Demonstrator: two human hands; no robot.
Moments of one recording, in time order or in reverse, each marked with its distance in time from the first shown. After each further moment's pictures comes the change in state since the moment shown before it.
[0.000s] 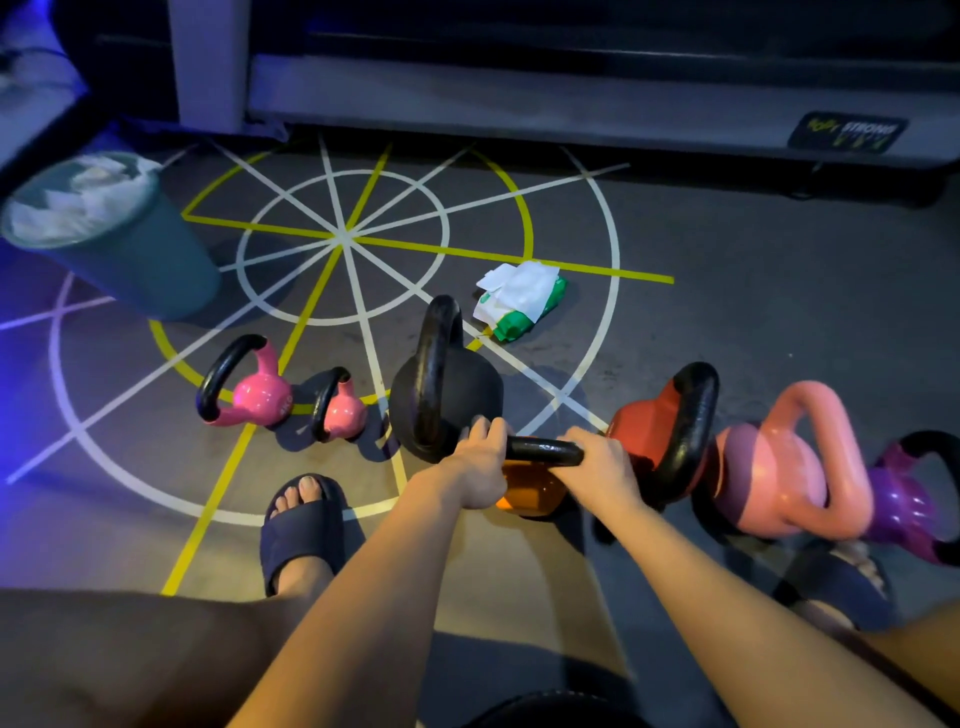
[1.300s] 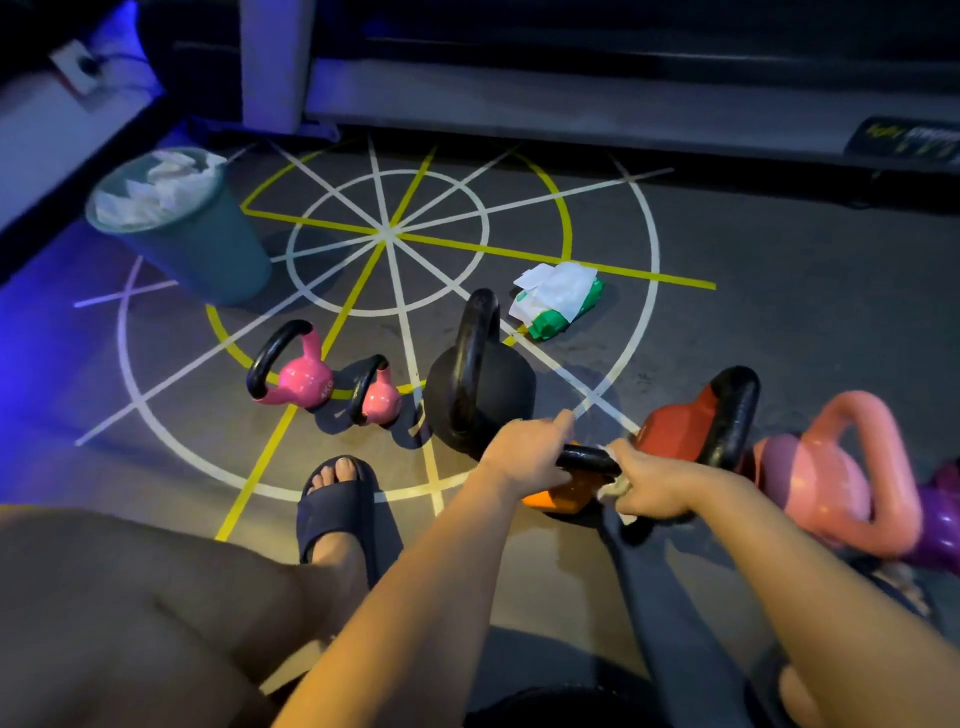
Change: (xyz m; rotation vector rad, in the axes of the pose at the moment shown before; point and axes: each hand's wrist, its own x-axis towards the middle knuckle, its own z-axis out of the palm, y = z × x) left_hand 0.009 0.012 0.013 0.303 0.279 0.297; right_hand 0.002 0.011 -0.043 -0.219 -0.746 0.056
